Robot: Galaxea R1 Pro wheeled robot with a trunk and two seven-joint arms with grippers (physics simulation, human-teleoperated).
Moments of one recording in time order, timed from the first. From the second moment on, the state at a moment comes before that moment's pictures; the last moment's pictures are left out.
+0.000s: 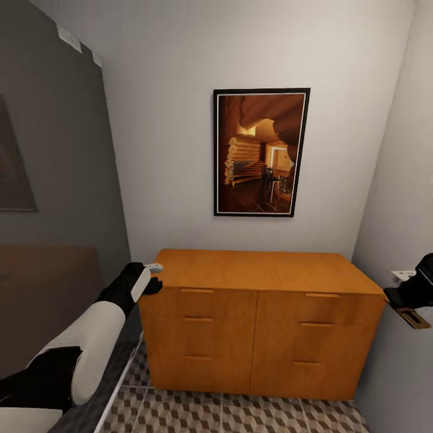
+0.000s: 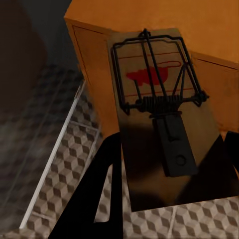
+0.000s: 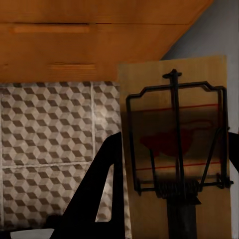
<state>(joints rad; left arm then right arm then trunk) -1.01 -0.04 0.10 -0.49 0.15 0.76 0.36 -1.10 -0.68 0.39 -0.48 0.10 1.02 0.73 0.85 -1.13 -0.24</state>
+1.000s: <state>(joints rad) -0.88 -0.16 0.09 -0.49 0.13 0.40 0.37 -1.03 -0.24 0.34 -0.36 -0.11 0.59 0.47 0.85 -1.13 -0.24</state>
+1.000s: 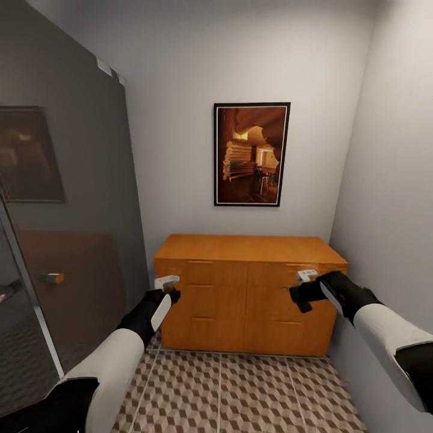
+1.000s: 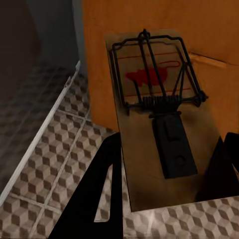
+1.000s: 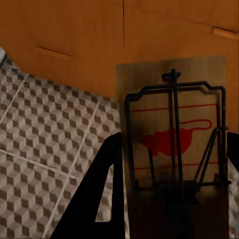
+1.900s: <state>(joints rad) -0.65 -0.17 0.02 -0.43 0.13 0.17 0.36 -0.83 -0.06 0.34 -0.10 -0.13 0.19 0.02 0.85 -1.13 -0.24</state>
